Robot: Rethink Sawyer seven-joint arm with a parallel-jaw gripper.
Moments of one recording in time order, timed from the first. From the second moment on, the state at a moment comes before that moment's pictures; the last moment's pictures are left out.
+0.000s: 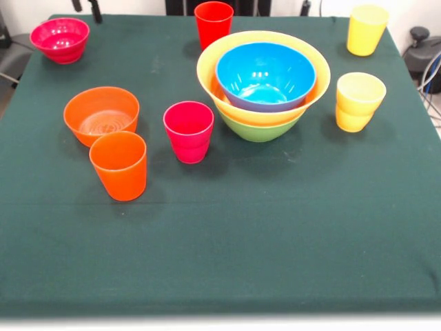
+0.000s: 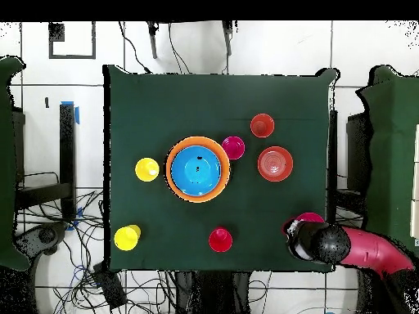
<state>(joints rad) -1.03 -0.65 0.32 1.89 -0.70 0.60 2.24</state>
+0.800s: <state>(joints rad) -1.10 -0.53 0.32 1.89 -0.76 0.57 2.24</state>
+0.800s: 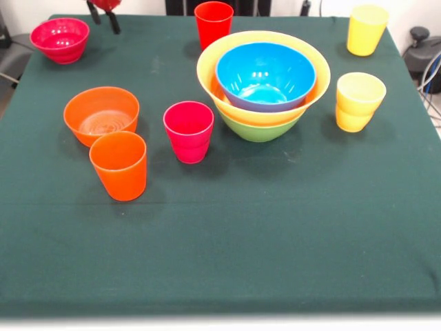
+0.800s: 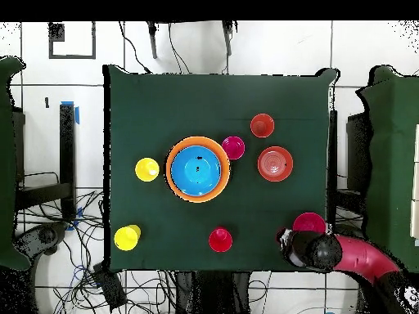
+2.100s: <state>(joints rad) -1.16 -0.57 0.39 1.89 -0.76 0.60 2.24</state>
